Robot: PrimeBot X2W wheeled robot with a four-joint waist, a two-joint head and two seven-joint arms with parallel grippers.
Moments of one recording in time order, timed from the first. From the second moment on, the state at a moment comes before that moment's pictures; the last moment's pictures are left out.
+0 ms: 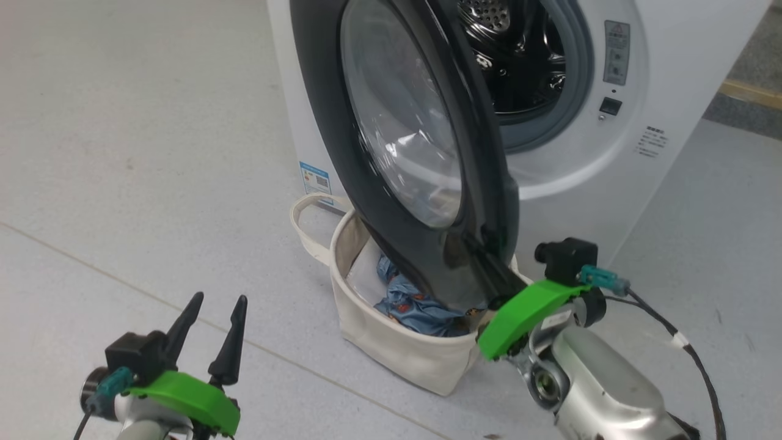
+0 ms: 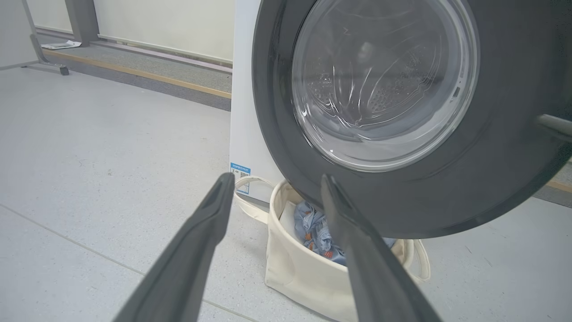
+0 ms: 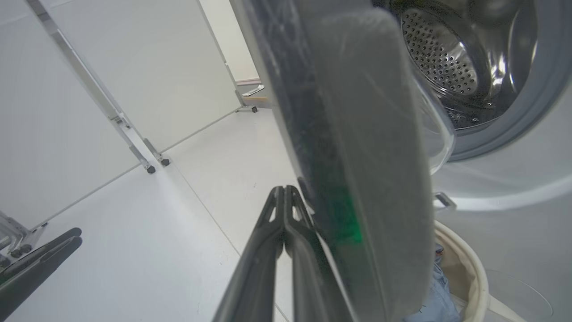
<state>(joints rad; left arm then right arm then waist) -0.27 0.25 -0.25 0.49 -0.42 -0.12 -0.25 -0.52 -0.07 0.55 0.63 0.61 0.13 -0.23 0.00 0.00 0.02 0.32</state>
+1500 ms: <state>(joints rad) -0.50 0.21 -0.30 0.45 -0.43 -0.13 -0.25 -1.11 -0.07 0.00 1.02 0.36 0.13 -0.25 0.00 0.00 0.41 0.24</state>
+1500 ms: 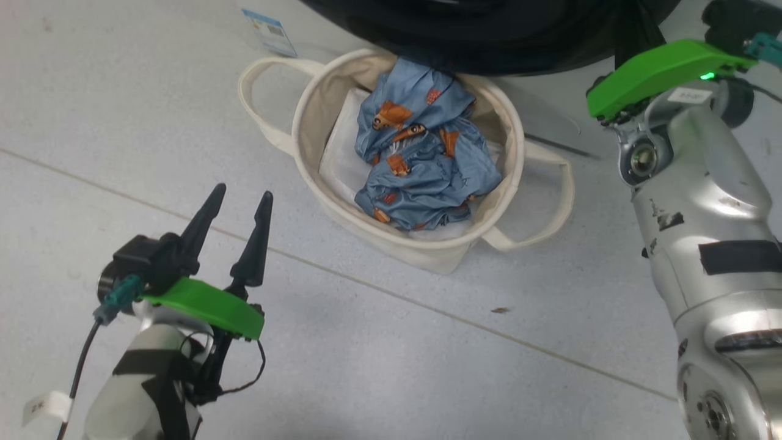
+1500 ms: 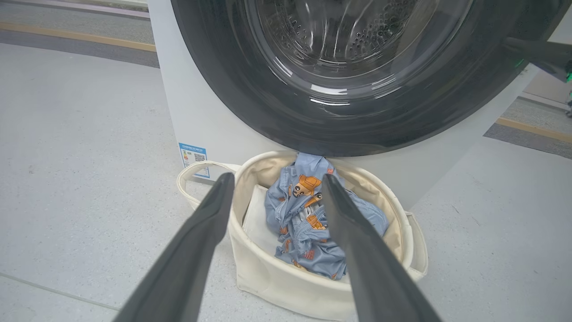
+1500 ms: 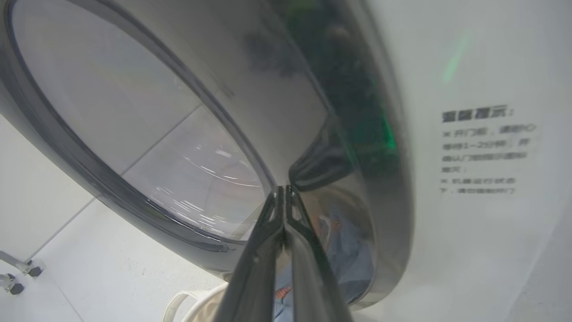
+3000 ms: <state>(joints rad) -0.21 0.44 -0.03 0.40 -0.53 -0.13 -0.25 -0.49 -0.07 0.08 0.60 0.34 0.13 -0.25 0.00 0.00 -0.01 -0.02</state>
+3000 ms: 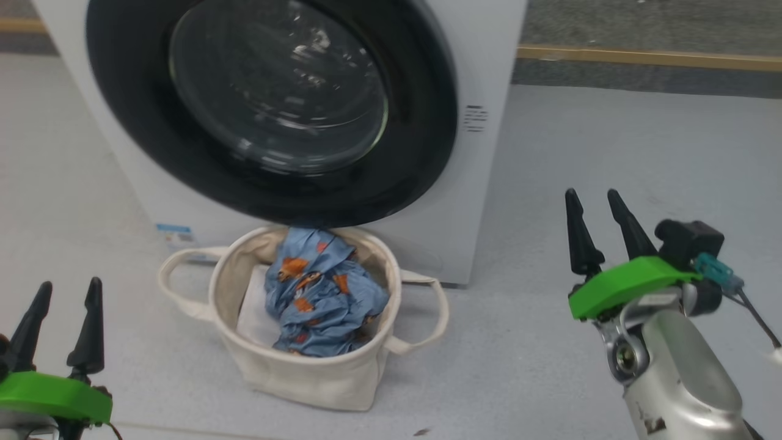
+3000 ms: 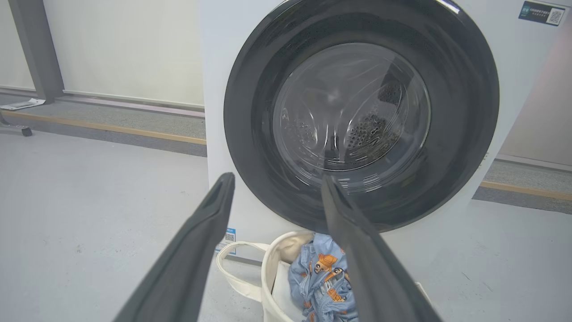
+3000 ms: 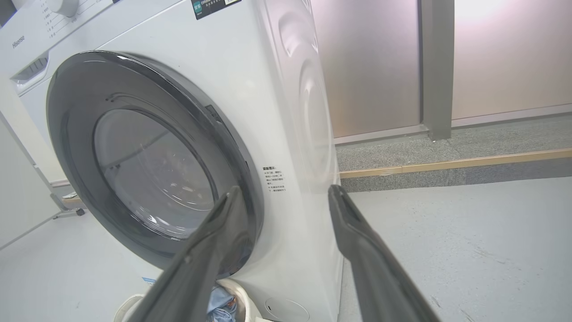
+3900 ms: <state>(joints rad) -0.14 0.49 -0.15 0.43 -0.65 -0.13 -0.25 -0.32 -0.12 0.04 0.47 0.31 0.13 -0.25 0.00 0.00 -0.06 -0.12</state>
